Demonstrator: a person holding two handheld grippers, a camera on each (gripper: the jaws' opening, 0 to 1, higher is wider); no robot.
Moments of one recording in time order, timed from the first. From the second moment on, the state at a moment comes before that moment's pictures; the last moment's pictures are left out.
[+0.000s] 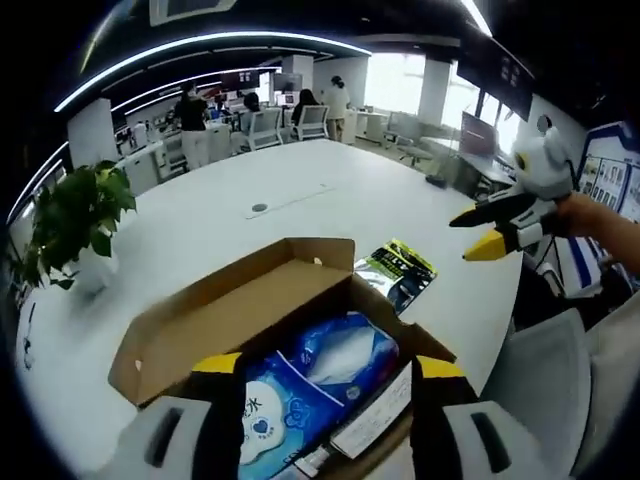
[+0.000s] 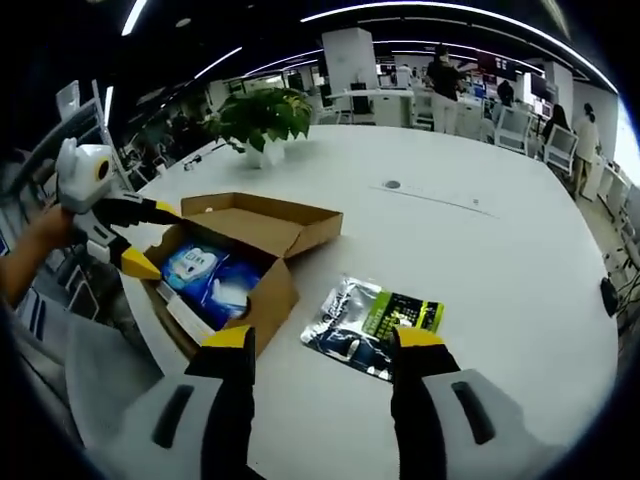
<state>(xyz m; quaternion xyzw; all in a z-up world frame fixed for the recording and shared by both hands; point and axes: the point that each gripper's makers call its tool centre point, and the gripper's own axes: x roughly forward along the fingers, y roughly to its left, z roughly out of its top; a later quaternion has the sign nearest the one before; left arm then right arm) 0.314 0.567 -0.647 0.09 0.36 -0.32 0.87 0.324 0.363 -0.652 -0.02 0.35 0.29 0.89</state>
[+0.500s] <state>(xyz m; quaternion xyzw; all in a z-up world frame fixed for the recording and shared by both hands) 0.294 0.603 -0.650 0.06 0.35 -0.30 0.89 0.317 0.424 -0.649 -0.01 0.34 0.36 0.87</state>
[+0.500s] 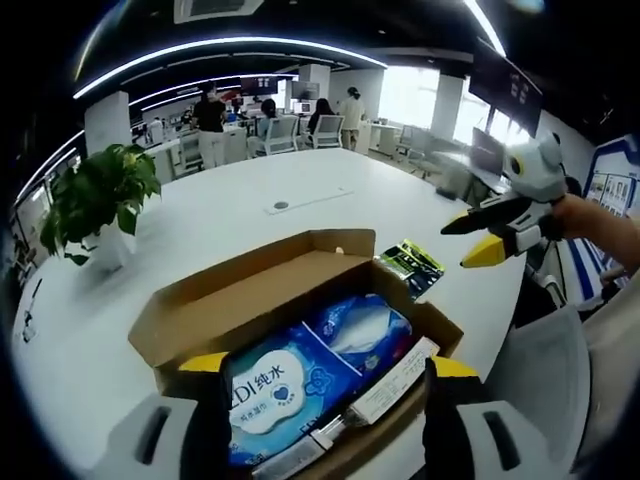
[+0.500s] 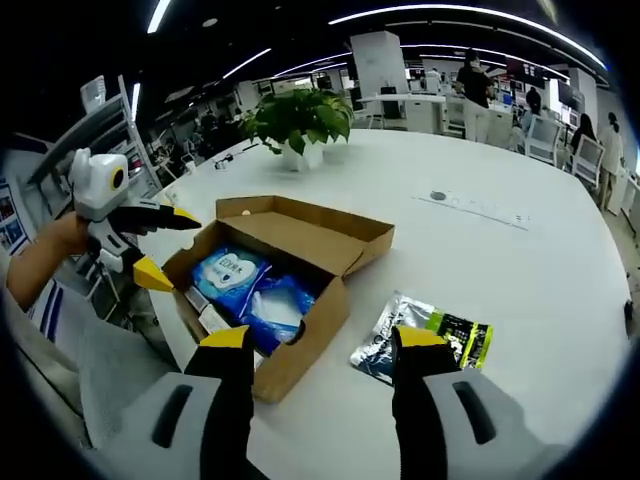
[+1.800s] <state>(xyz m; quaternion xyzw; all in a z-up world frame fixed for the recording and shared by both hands) 0.256 0.677 -0.658 0.02 0.29 -0.24 0.93 0.317 0.570 -0.697 -0.08 0.35 0.51 0.78</state>
